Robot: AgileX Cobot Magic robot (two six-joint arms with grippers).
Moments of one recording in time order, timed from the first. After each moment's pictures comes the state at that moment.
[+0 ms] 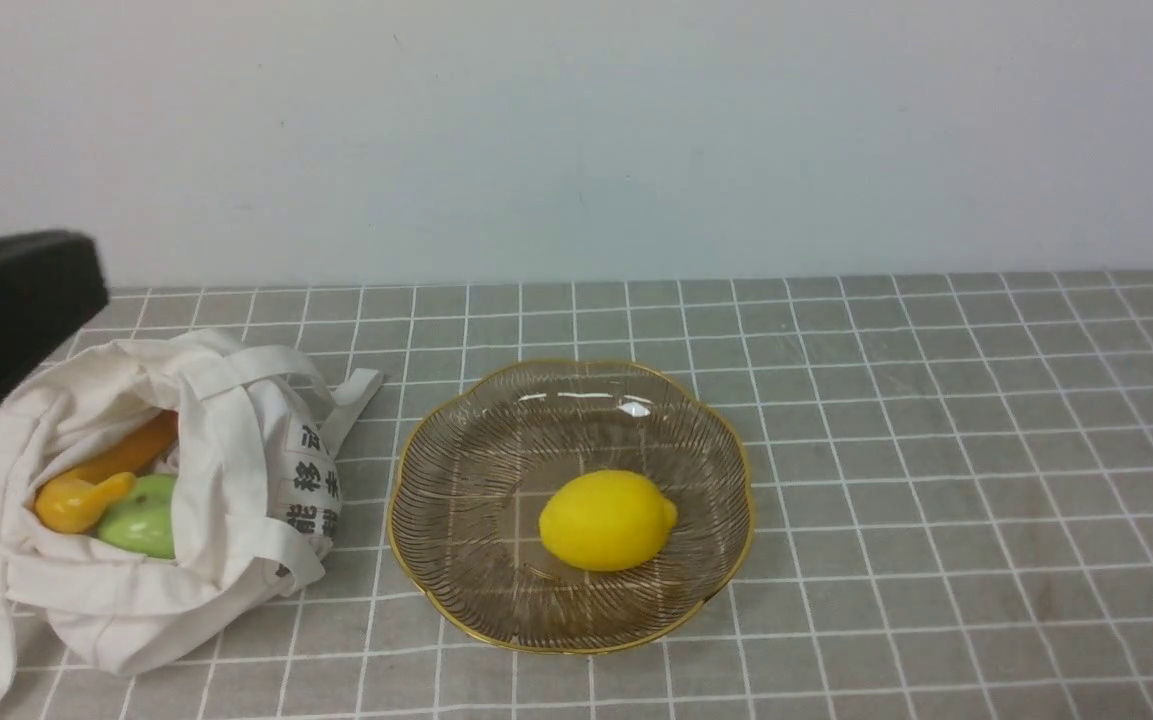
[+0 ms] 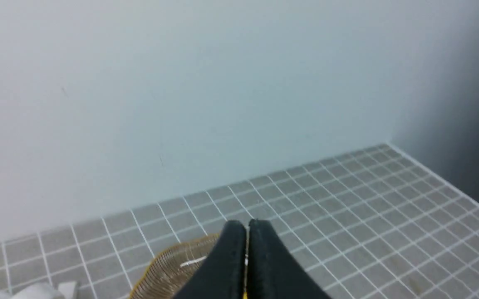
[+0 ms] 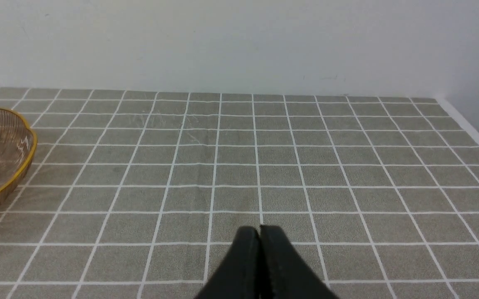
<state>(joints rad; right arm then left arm) 0.00 -0.02 0.03 -0.11 0.36 0.07 -0.35 0.50 -0.73 -0.40 0.43 0.24</state>
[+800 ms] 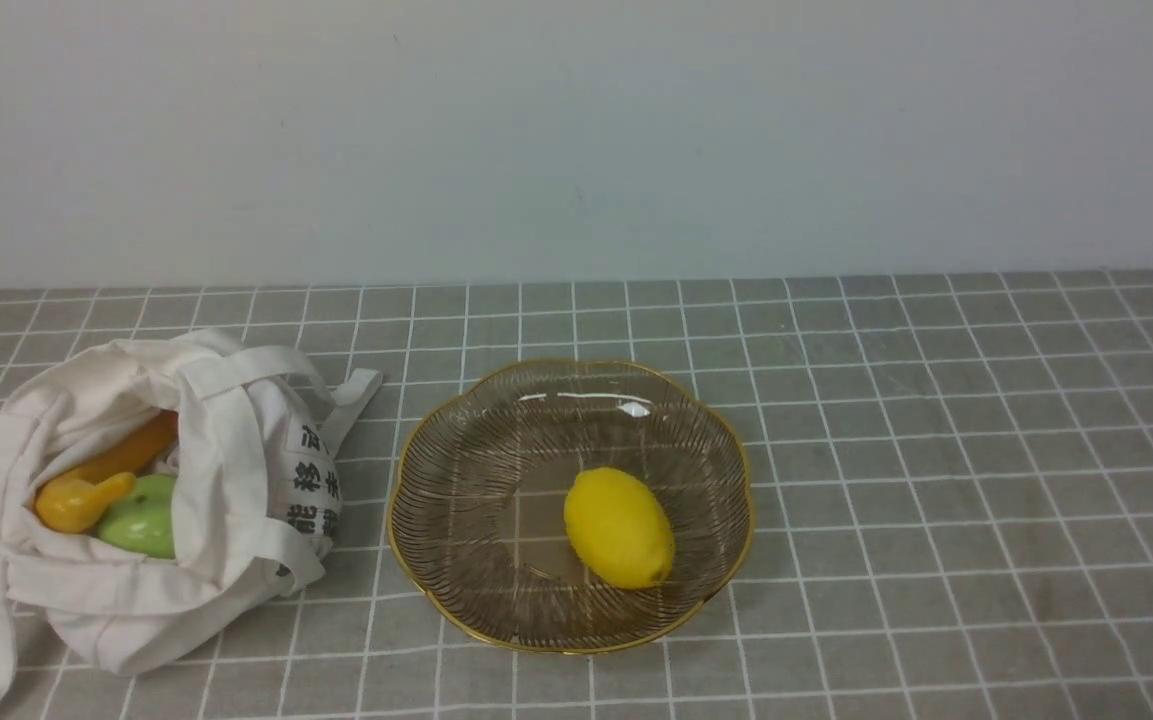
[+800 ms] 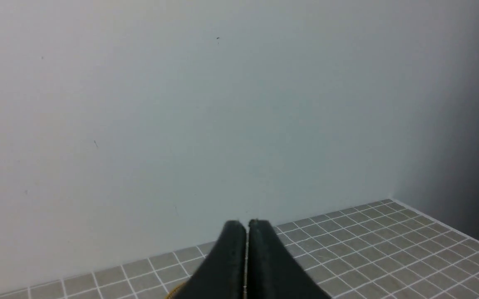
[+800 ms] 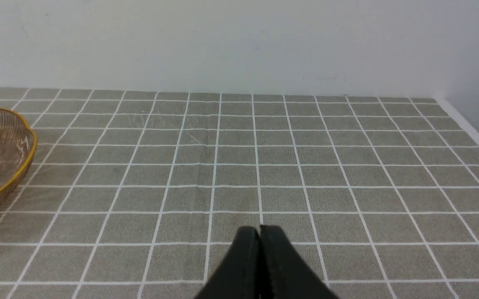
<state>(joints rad) 0.00 -0.02 0.03 -0.11 0.36 0.07 -0.35 0.14 -0.49 -0.38 0.38 0.28</state>
